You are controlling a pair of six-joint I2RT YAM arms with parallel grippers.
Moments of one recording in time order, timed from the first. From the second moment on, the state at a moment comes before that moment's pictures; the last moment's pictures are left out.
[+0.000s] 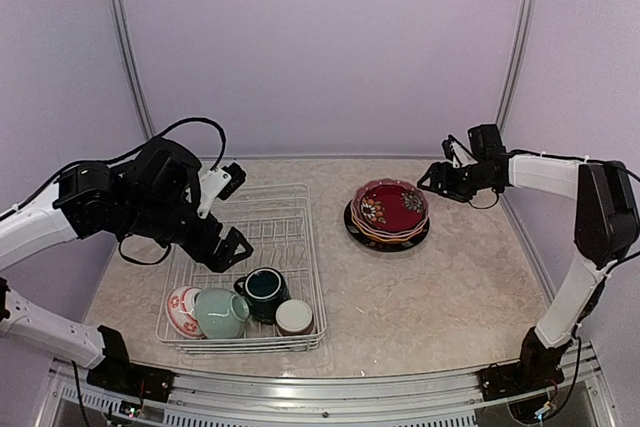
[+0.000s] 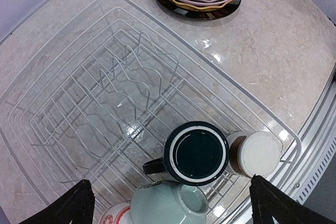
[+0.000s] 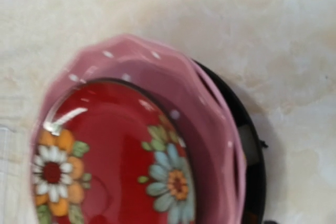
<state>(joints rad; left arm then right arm) -0.96 1.14 1.18 -0.87 -0.16 -0.20 0.17 1.74 1.22 -0.27 -0.40 0.31</state>
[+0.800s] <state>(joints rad) -0.95 1.59 1.30 -1.04 0.05 -0.13 0.24 1.52 1.20 -0.30 -0.53 0.25</state>
